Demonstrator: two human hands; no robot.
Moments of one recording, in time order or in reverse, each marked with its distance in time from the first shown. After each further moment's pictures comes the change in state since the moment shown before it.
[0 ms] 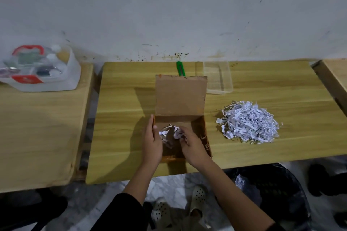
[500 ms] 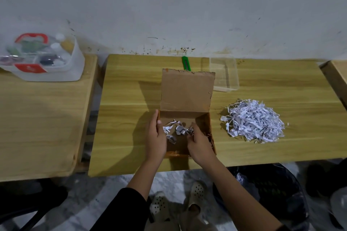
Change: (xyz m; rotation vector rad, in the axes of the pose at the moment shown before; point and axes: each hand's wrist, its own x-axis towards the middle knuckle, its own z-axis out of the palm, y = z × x) left_hand -0.001 -0.001 0.000 -0.042 0.022 -0.006; right_hand -0.003 0.001 0.000 -0.023 0.025 0.164
